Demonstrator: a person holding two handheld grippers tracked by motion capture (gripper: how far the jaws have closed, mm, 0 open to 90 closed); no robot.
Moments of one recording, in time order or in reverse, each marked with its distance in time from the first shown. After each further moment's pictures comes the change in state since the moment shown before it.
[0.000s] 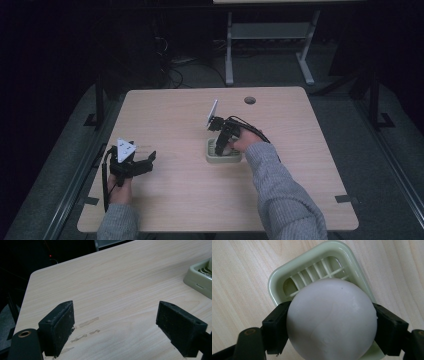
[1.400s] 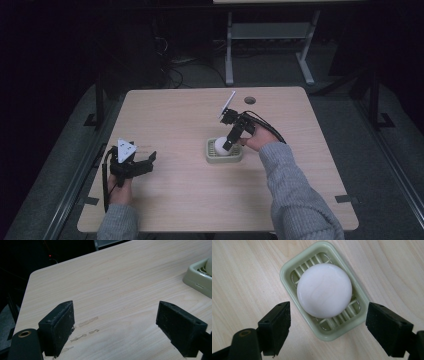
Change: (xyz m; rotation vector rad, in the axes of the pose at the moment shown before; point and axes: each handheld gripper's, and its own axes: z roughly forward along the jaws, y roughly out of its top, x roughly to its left) left arm -0.001 0.000 -0.001 0.006 -0.005 0.010; right arm -0.004 -0.036 -0.045 -0.122 0.015 0.074
